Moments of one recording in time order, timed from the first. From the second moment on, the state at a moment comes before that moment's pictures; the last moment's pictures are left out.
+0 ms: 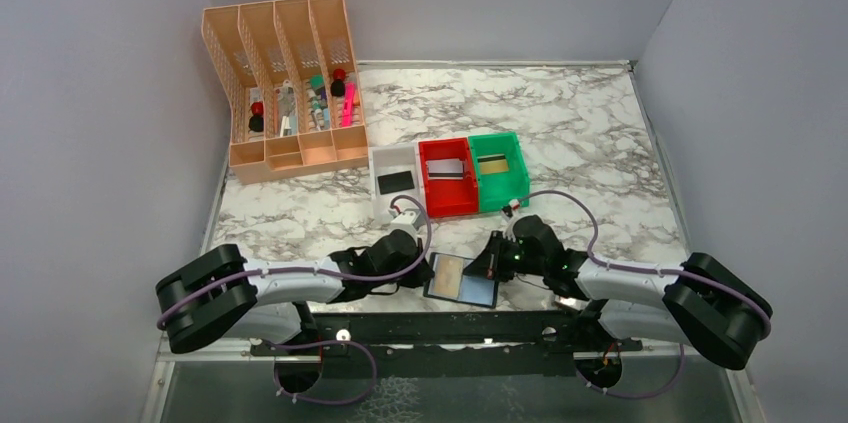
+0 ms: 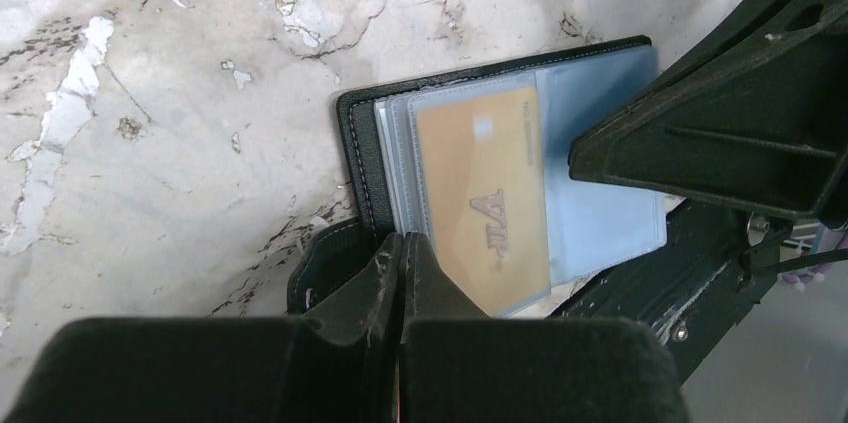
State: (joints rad) left arm -1.08 1.25 0.35 0.20 -0.09 -0.85; right arm 0.80 1.17 0.21 0.34 -0.27 0.99
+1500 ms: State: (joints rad) left arm -1.08 1.16 0.32 0.12 -0.09 -0.83; right arm 0.87 1.47 0.46 0.24 -0.18 0.79
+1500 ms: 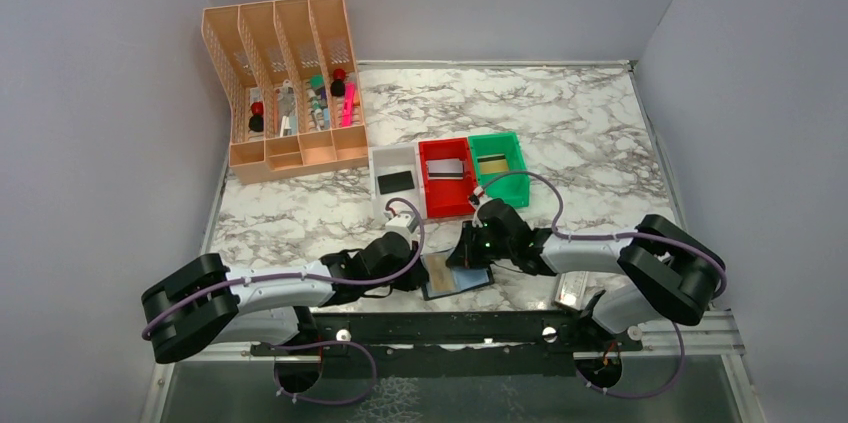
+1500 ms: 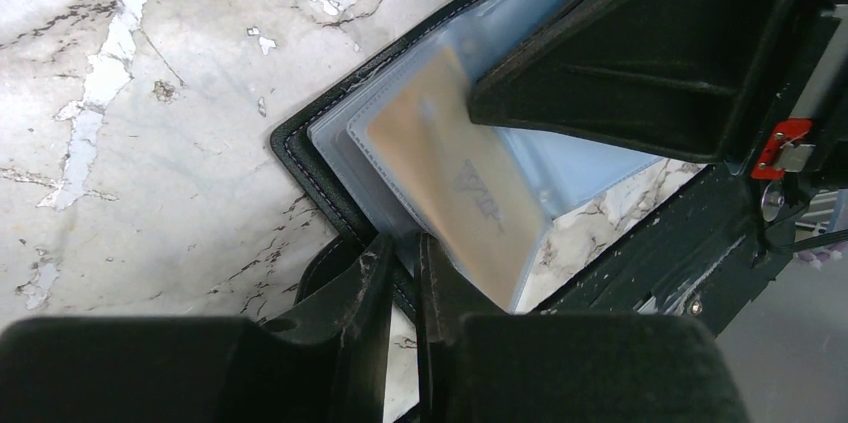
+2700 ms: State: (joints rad) left arm -1.12 1.31 0.52 0.09 -0.08 -0.76; right arm 0.88 1.21 0.44 -0.04 0.01 0.79
